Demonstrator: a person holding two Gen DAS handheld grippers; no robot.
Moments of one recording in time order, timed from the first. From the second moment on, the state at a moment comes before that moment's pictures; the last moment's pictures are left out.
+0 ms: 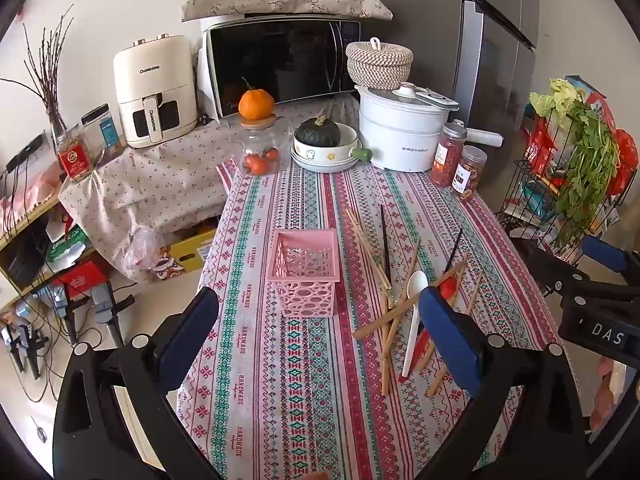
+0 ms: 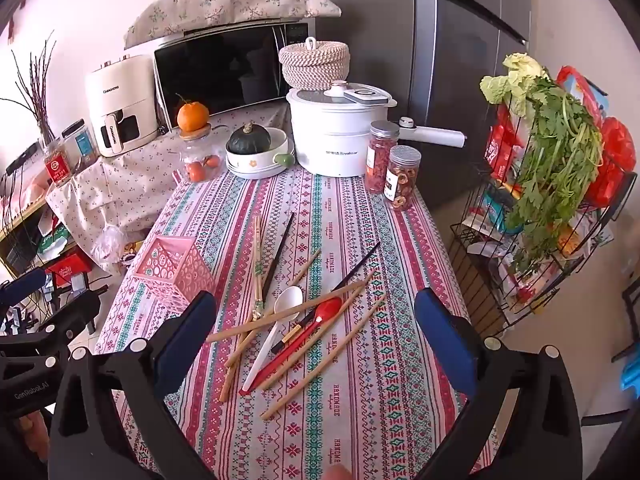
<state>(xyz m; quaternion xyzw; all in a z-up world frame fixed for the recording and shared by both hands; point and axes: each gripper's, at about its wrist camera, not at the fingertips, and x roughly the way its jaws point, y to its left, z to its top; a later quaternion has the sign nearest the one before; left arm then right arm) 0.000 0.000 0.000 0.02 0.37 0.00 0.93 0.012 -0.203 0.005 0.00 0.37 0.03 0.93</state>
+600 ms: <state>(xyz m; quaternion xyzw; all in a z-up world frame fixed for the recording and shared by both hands) 0.004 0.001 0.001 0.02 0.36 0.00 0.93 0.013 -0.201 0.009 0.01 0.36 0.03 0.93</state>
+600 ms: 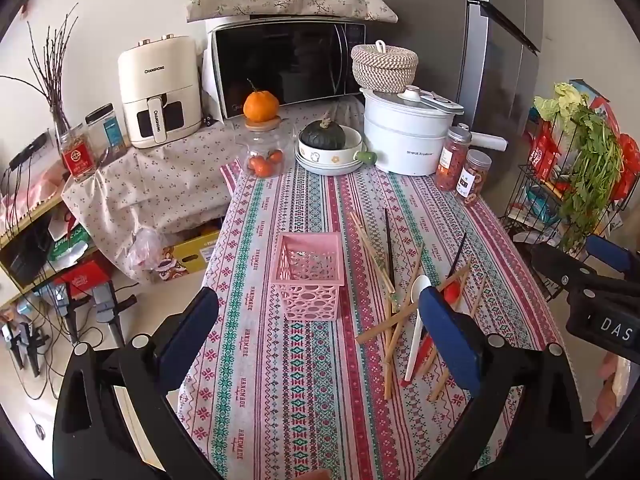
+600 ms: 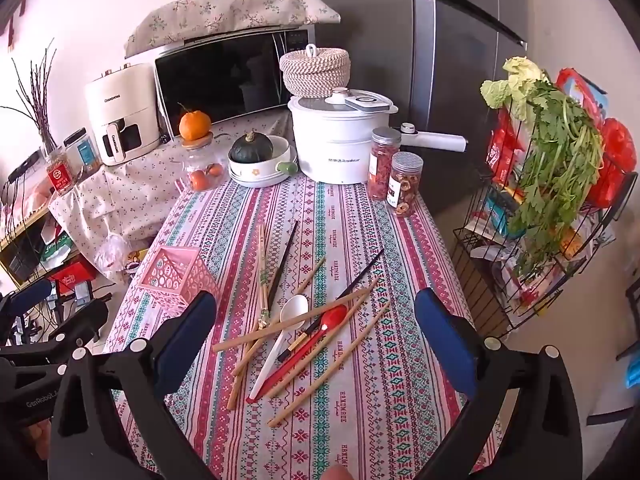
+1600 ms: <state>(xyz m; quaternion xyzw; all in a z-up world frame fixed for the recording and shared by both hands) 0.004 0.018 0.008 0.01 0.35 0.01 0.94 0.015 -0.198 0.006 0.00 0.36 0.04 0.93</state>
